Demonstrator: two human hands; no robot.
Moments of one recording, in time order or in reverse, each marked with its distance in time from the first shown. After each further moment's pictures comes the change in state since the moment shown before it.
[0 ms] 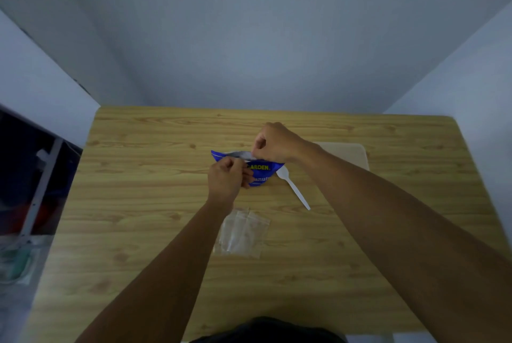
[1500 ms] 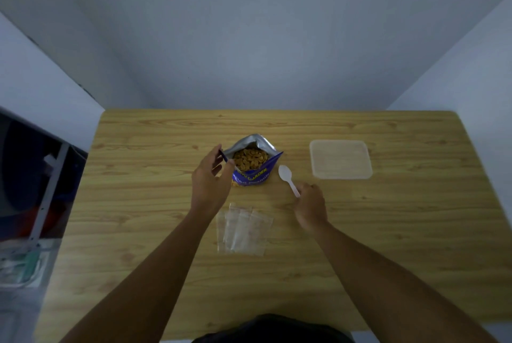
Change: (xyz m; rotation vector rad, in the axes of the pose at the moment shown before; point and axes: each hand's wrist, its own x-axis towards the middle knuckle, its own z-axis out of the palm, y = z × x) left_hand -0.008 0.002 -0.043 0.320 0.013 0.348; right_hand -0.082 0.092 0.140 0.113 0.393 0.540
